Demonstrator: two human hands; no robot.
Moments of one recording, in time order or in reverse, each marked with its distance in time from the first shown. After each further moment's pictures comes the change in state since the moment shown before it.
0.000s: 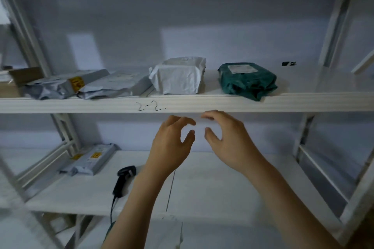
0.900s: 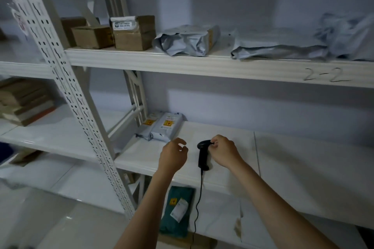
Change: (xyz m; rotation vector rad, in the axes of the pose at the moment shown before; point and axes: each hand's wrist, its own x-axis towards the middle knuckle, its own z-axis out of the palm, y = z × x) left_hand -0.097 -0.417 -0.112 -0.055 -0.186 -0.708; right_hand 0.050 -0.085 0.441 0.026 -0.448 0.593
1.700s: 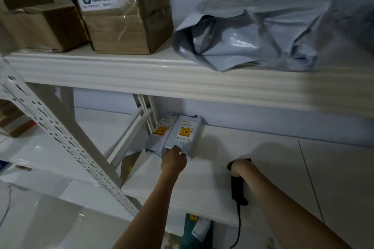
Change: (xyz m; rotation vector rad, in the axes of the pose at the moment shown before) left_hand 0.237 -0.131 0.031 0.228 -0.108 -0.252; right_hand 0.224 0.039 0.123 -0.578 -0.482 0.480
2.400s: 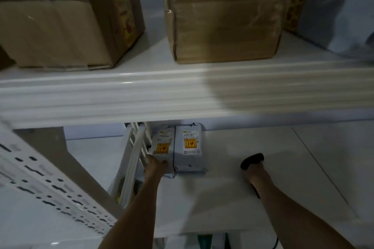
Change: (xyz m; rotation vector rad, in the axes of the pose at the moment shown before) left_hand 0.150 -0.099 -0.044 -0.243 -0.194 -0.130; right_hand 0.054 -0.038 0.057 0.708 0.178 0.453
